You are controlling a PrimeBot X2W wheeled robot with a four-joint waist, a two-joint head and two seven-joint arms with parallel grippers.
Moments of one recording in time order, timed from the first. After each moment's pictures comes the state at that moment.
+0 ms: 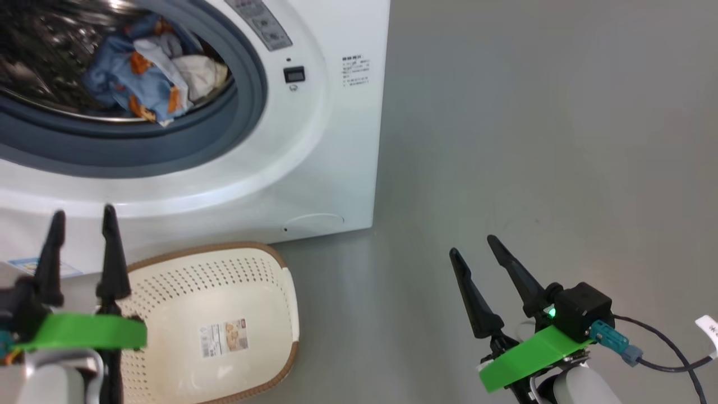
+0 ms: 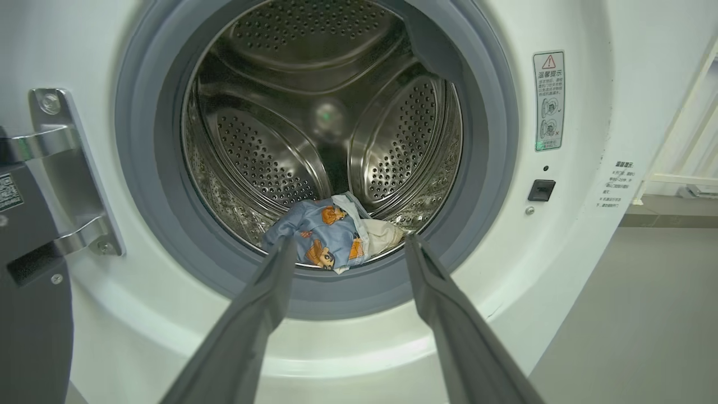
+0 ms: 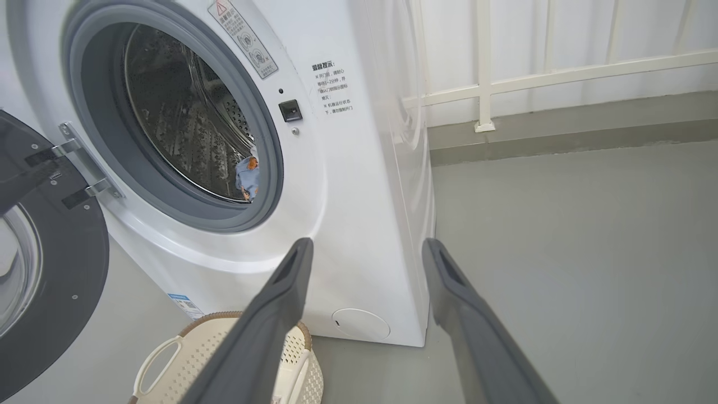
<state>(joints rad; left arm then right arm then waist) -0.29 0.14 0.07 0.25 -0.27 -0.13 -0.26 -0.18 -0.06 0.22 0.18 0.29 0.12 -0.26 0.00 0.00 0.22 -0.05</state>
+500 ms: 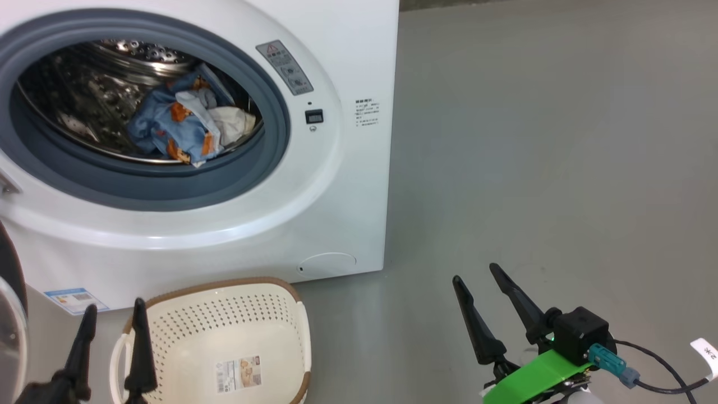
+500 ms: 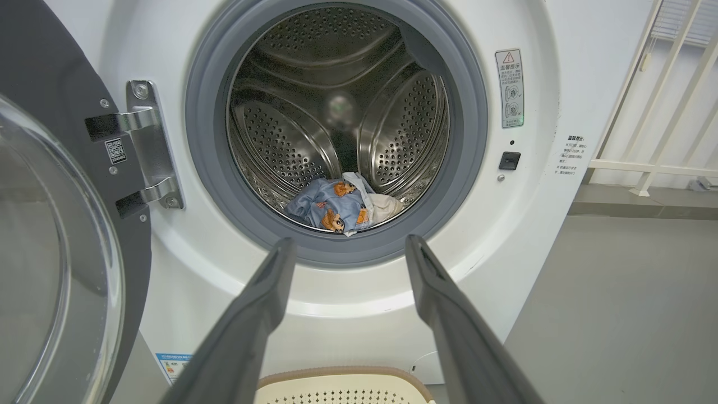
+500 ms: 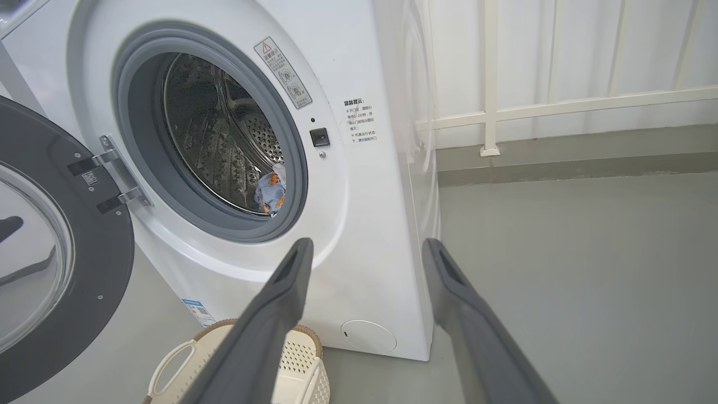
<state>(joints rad) 0.01 0.05 0.10 0.11 -0.20 -0.12 -0.26 -0.11 -0.06 0.22 0.19 0.27 0.12 -0.26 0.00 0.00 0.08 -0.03</state>
